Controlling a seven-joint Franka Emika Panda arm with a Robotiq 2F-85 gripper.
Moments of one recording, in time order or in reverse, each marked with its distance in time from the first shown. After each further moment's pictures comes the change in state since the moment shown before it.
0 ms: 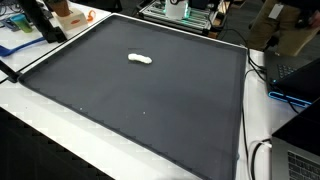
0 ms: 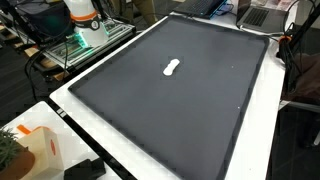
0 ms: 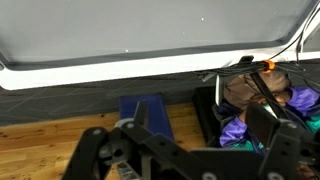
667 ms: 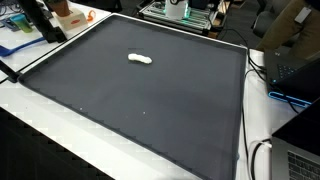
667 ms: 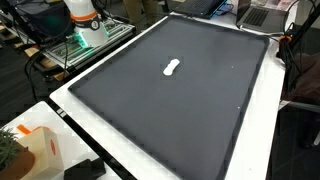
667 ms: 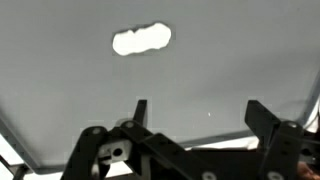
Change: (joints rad) arm -0.003 -0.148 -0.071 -0.295 0.193 0.049 0.183
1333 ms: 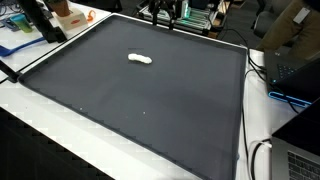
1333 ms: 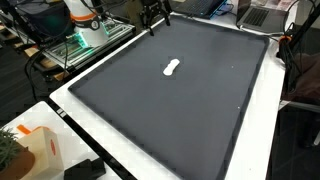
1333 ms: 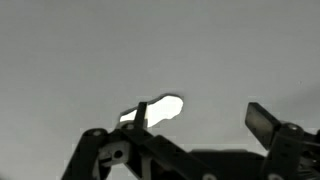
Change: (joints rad) arm -0.068 -0.343 0.017 -0.521 -0.006 -0.540 0.456
